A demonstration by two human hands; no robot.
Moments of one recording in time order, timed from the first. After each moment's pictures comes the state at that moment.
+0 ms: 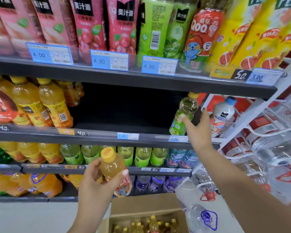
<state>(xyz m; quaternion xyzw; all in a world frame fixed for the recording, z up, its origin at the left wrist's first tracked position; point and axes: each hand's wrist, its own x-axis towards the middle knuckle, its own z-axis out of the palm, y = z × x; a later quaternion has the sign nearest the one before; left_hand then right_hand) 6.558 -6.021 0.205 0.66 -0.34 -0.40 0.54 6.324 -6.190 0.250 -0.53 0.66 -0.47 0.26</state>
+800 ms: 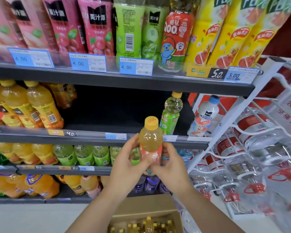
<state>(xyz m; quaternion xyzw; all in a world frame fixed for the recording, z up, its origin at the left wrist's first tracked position) 6.467 -6.061 0.244 0.57 -0.49 -0.44 0.49 6.327 -6.088 0.227 -0.62 0.56 -0.37 0.41</state>
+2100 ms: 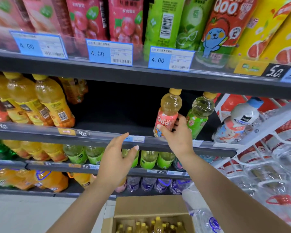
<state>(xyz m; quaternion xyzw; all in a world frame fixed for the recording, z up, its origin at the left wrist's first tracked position) 6.556 -6.115 0.199 0.70 -0.55 -0.25 0.37 6.385 -6.219 0.199 -0.60 0.63 -0.39 0.31</state>
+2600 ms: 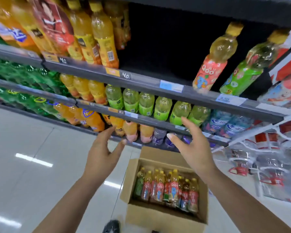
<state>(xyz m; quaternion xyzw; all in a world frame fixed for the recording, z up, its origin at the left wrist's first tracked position) 6.609 -5.937 0.152 0.80 -0.42 -0.23 0.36 6.386 -6.045 0.170 -0.70 0.54 -0.26 0.38</state>
